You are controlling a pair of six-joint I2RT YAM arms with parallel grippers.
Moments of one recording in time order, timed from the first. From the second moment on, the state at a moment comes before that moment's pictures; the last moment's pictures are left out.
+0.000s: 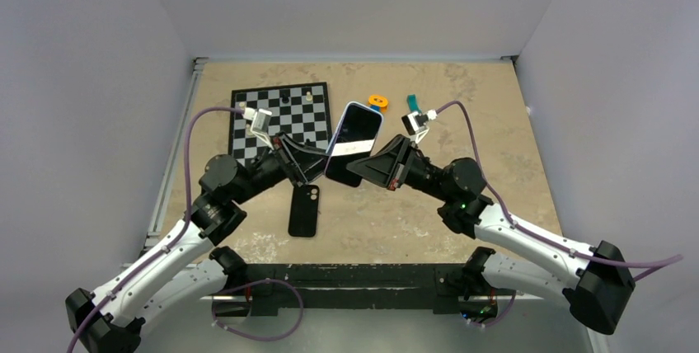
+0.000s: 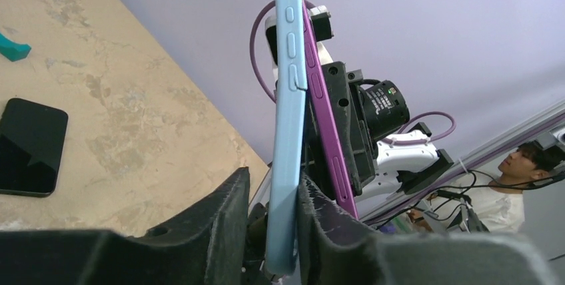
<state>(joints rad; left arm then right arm) -0.68 0.73 0.66 0.28 0.35 -0.91 0.84 0.96 0.59 0.78 -0.38 1.35</state>
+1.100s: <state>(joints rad) -0.68 0.38 0.31 -0.60 -0.17 -0.85 0.85 0.68 0.63 0.21 -0.20 1.05</state>
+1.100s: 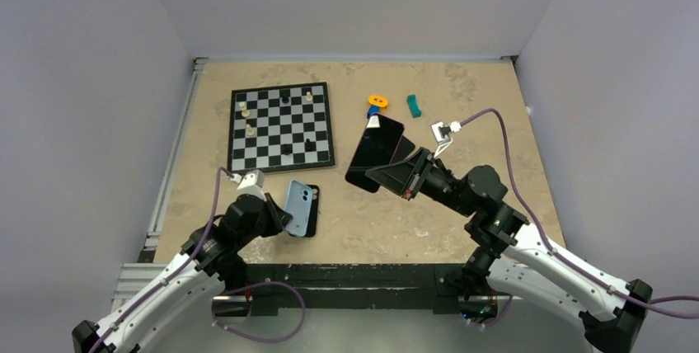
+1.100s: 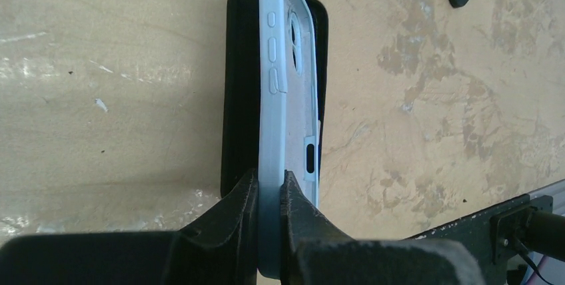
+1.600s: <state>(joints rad) -0.68 0.39 0.20 -0.47 -0.13 -0.96 0.84 0.71 0.56 0.23 -0.20 1.06</state>
